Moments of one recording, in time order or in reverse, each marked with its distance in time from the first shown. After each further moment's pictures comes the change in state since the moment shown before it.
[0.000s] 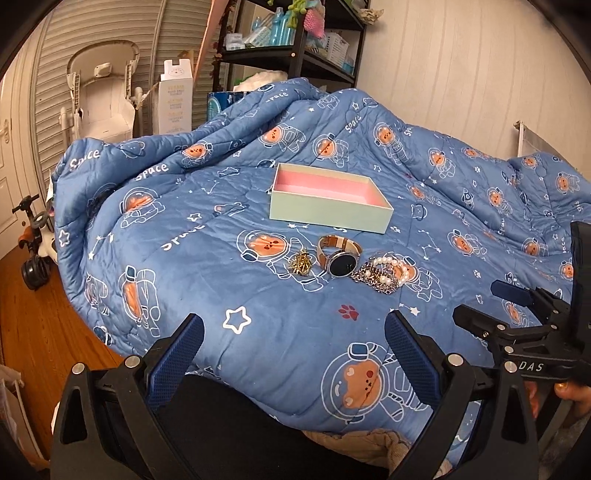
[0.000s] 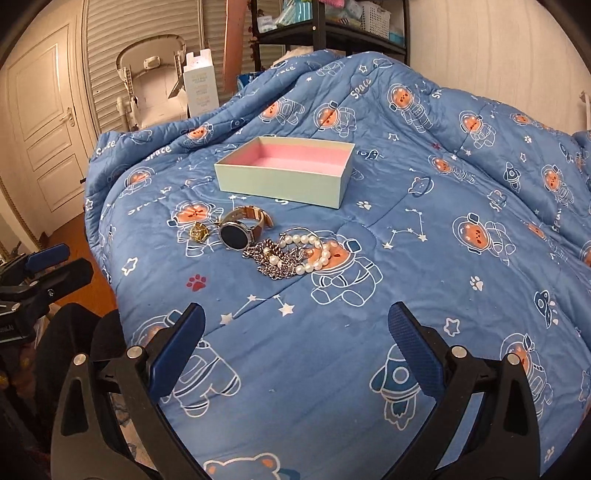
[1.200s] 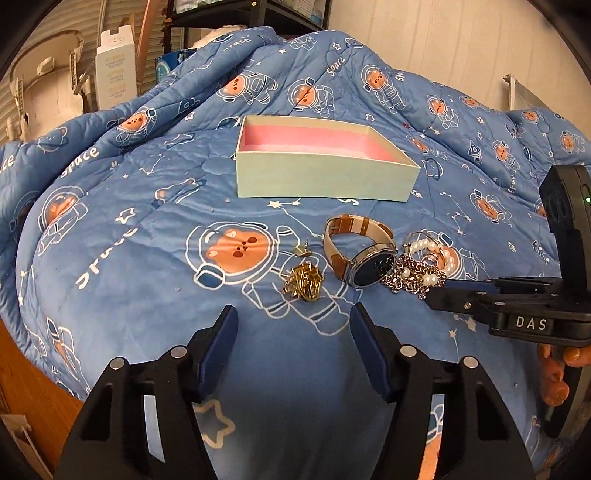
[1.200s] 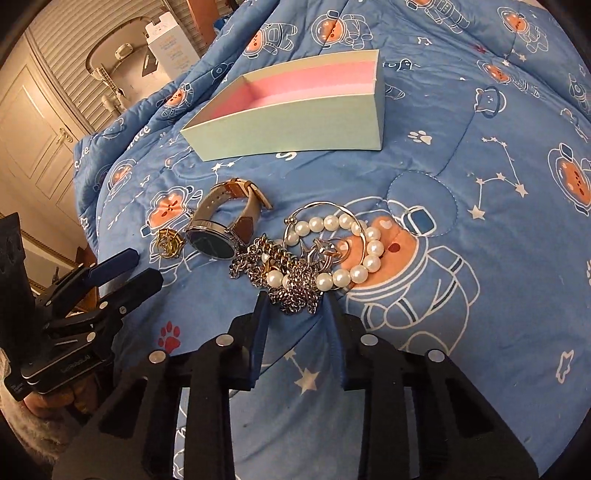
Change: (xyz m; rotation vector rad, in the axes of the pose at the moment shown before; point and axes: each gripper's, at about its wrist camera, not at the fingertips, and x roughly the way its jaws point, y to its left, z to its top) left arm 0.124 0.008 0.026 0.133 0.153 -0.078; right arm 0.125 -0.014 0.031 0.200 0.262 0.198
